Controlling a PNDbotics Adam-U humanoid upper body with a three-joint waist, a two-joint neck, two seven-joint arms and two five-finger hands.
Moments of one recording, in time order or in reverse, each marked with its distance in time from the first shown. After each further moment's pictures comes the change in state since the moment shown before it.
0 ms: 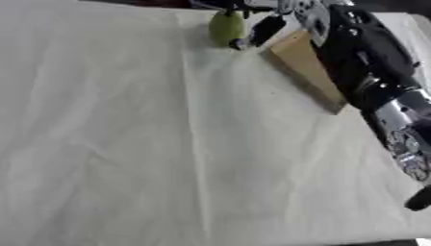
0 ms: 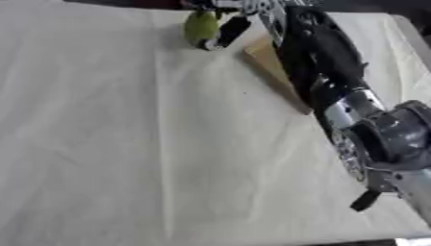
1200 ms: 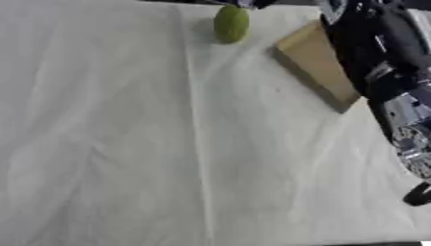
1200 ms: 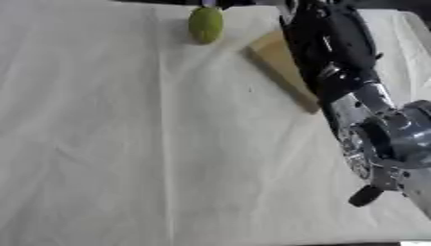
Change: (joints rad) left arm -0.001 -0.001 0.001 0.000 0.005 0.002 -0.015; right arm -0.016 -0.032 -0.071 -0.189 -0.049 0.110 -0.064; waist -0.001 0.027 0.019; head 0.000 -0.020
